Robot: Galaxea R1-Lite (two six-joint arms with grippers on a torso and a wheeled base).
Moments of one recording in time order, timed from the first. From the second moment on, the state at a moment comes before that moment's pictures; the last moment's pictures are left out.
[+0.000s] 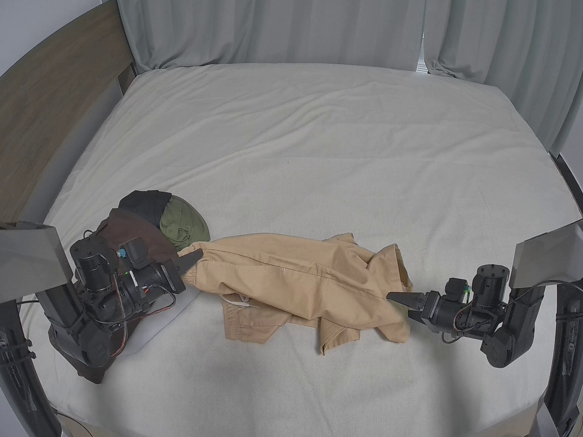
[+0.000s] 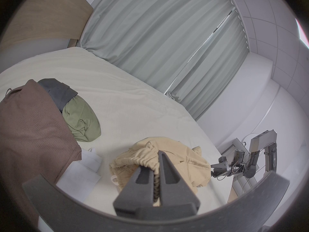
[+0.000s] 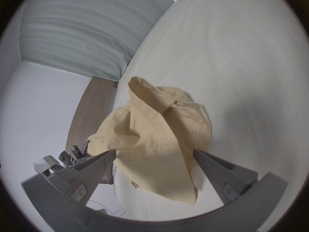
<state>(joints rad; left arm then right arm) -0.16 2.11 -0.44 -1.55 -0.46 -0.42 0.19 2.34 -0.40 -1.54 0.56 0.78</state>
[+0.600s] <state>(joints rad) -0.17 2.11 -0.45 -1.55 -0.45 -0.42 0.23 2.25 -0.39 -1.54 0.58 0.87</state>
